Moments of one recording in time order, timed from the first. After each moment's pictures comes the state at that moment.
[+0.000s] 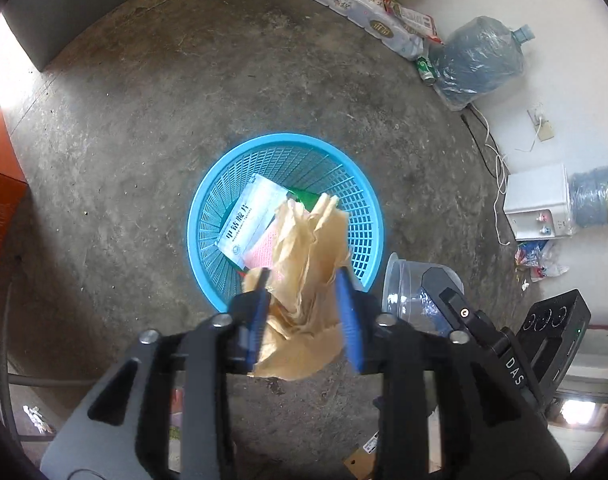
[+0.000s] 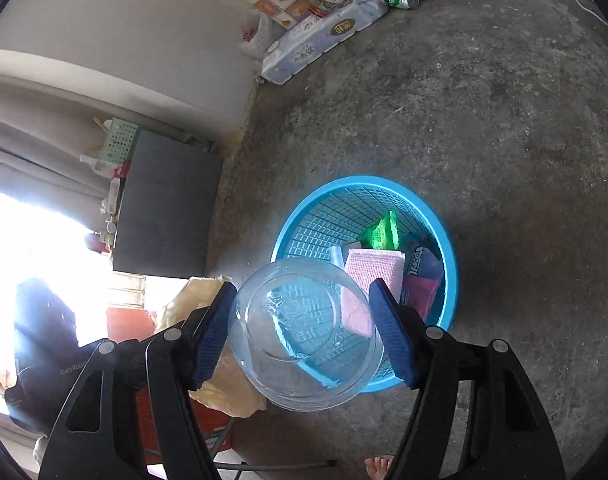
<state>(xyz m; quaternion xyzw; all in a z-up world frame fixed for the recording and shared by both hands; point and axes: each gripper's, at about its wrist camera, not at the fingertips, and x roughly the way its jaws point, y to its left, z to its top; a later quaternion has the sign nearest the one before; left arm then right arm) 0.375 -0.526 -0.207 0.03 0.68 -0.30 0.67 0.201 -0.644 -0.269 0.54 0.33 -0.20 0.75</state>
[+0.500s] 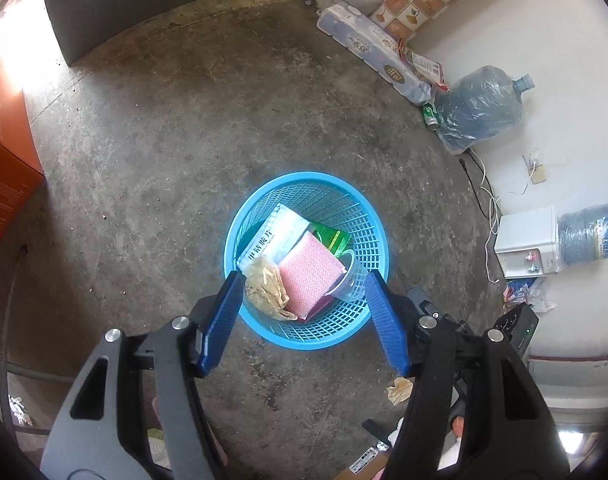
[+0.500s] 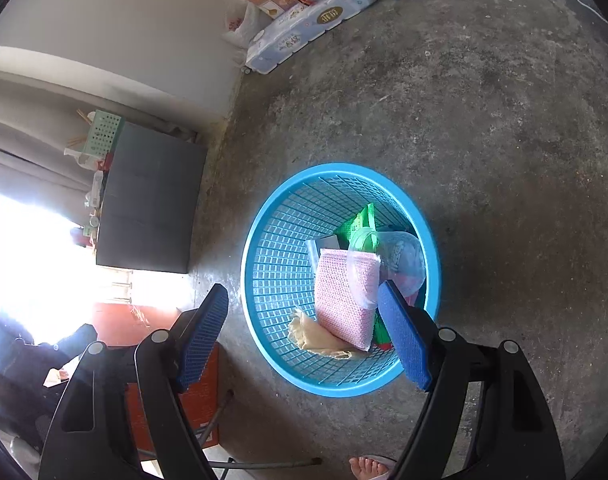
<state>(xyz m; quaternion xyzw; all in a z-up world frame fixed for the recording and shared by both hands) 0.389 -0.464 -0.165 -0.02 0.63 -0.30 0.71 0.192 -0.642 -0.285 0.53 0.35 -0.20 0.75</state>
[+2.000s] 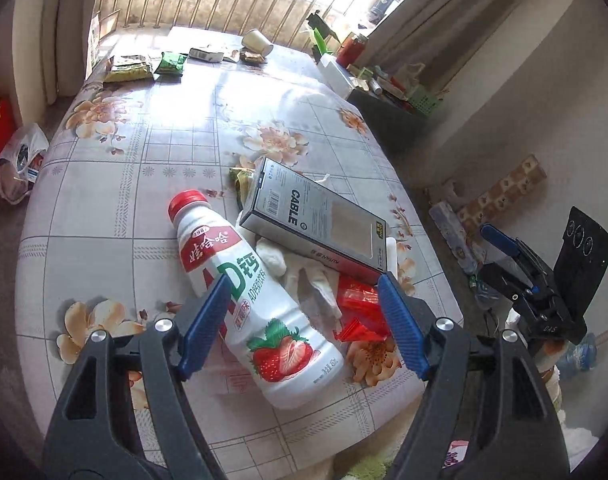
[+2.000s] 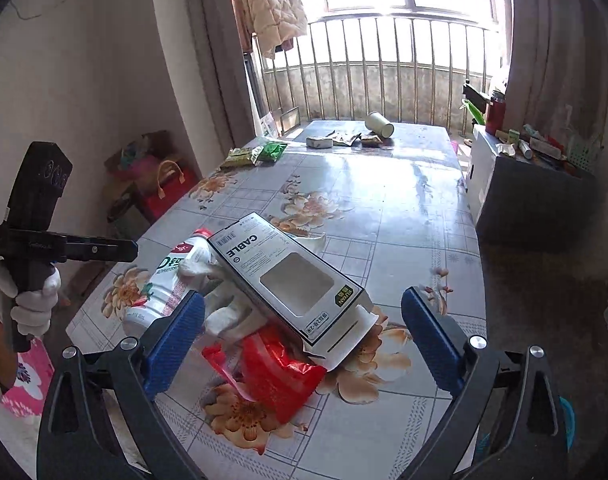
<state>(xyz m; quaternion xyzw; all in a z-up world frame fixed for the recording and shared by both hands) 0.109 0.148 0.008 -0.22 0.44 -0.09 0.87 0.205 -0.098 0.018 -0.08 0.35 0.34 0.87</state>
